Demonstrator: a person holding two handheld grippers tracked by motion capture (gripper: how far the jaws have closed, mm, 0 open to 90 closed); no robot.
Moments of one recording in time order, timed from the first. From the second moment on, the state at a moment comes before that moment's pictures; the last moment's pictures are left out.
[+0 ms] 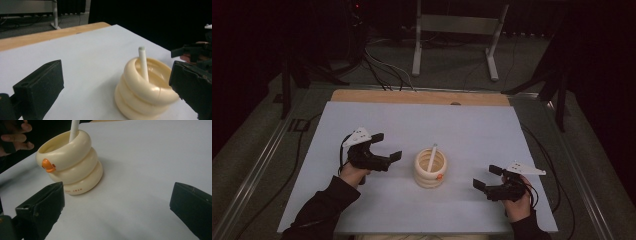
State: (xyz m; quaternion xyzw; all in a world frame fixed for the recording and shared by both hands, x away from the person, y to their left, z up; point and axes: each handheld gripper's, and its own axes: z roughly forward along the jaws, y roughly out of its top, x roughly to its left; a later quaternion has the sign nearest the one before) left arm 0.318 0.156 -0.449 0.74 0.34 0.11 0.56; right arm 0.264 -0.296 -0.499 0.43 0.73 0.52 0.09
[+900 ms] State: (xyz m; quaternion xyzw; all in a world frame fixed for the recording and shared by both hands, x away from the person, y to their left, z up) left arm 0.271 0.197 -0.491 0.74 0.37 0.13 0.55; right arm 0.263 -0.295 -0.499 0.43 0.73 0.52 0.09
